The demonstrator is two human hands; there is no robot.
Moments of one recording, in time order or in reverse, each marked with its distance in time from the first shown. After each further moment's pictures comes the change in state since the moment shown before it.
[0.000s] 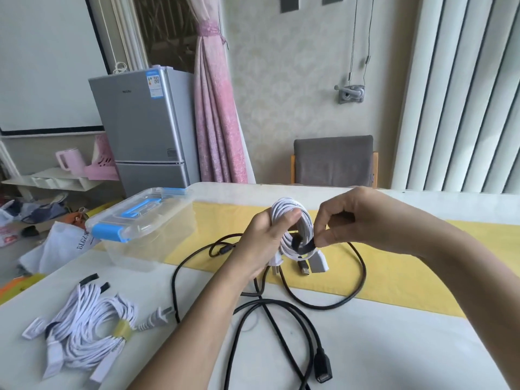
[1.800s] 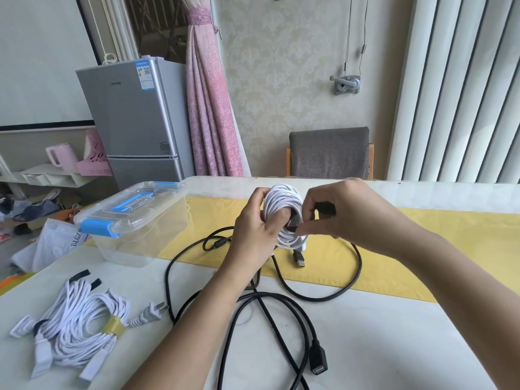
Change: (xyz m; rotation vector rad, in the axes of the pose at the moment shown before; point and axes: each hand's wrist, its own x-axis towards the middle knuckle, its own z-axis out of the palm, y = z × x) left_hand -0.008 -0.003 0.000 0.345 0.172 0.240; right_hand 0.009 0.006 0.021 -0.204 0.232 -0.068
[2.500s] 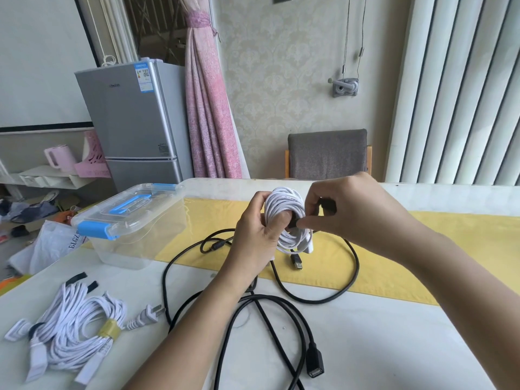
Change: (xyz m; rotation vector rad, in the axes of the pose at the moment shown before) left_hand -0.002 0.003 0.004 -0.059 -0.024 -0.004; right_hand -0.004 -0.008 -0.008 -0.165 0.111 -0.007
